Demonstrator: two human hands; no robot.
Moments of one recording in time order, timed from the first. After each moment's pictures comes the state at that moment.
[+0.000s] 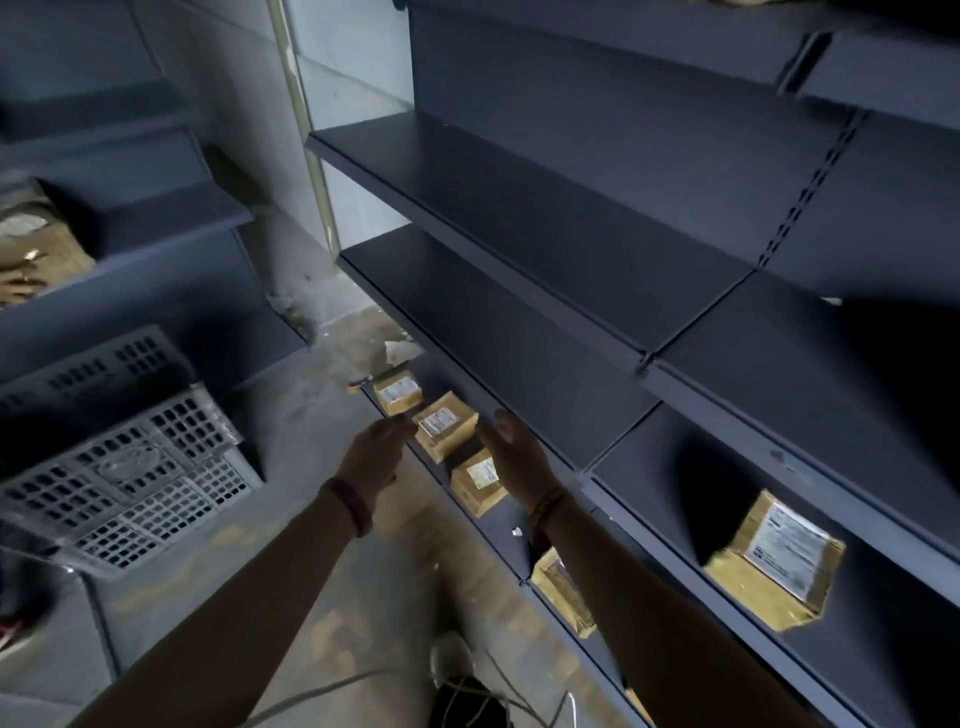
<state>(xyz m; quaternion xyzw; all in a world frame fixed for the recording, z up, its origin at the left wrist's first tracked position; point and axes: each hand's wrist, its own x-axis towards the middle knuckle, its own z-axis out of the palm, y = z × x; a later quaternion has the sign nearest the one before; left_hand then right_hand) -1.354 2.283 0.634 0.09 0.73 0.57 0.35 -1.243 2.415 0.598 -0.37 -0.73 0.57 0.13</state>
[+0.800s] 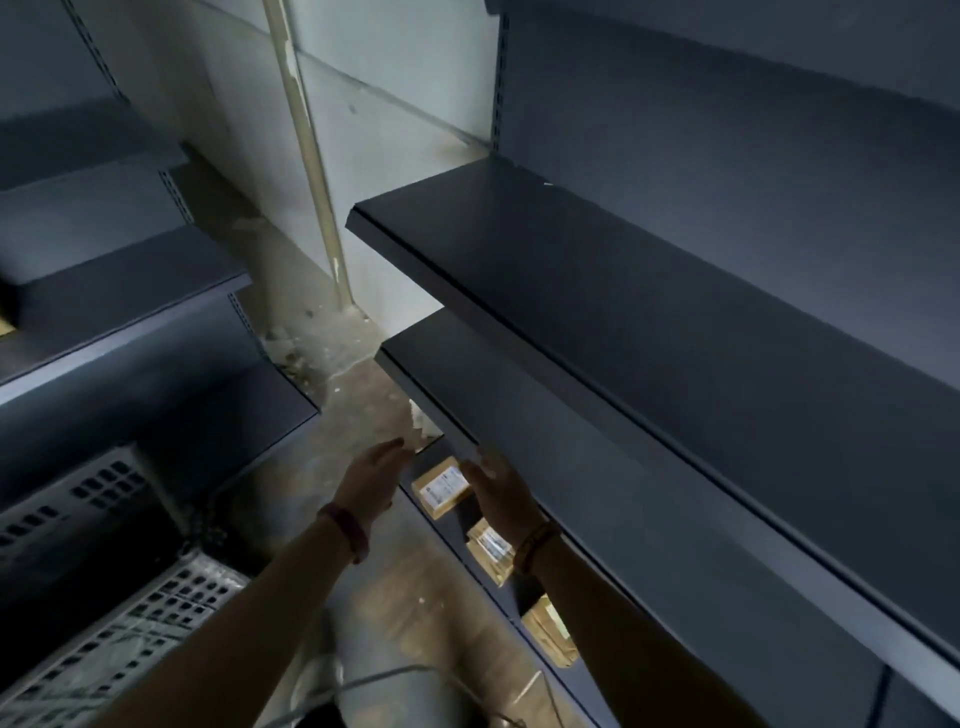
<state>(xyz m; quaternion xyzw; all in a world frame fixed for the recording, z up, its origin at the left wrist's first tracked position) -1.789 2.422 0.581 0.07 0.75 0.54 0.39 -1.677 2.536 0.536 -0.39 -0.72 0.56 0.08</state>
